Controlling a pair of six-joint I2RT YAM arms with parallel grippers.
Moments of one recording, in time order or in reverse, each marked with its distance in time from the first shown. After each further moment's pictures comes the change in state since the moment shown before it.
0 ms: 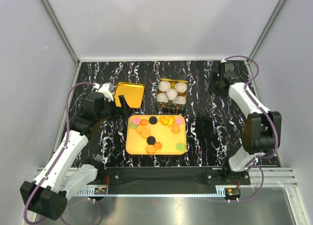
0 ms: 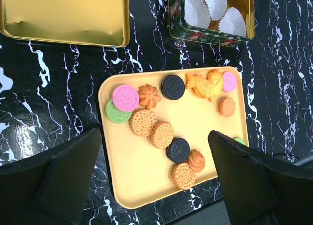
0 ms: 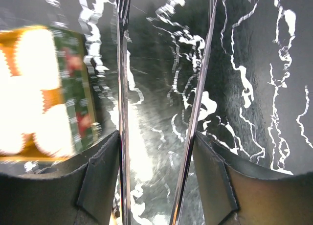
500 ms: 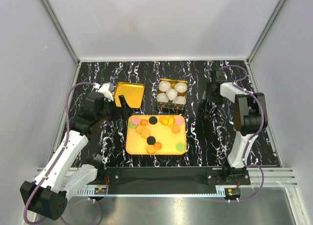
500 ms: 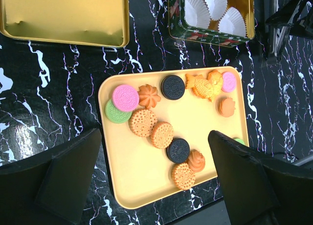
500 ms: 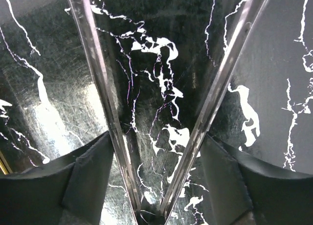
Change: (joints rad) left arm 0.000 0.000 0.000 0.000 0.000 0.000; right arm -0.009 0.285 -0.001 0.107 0.103 -0.014
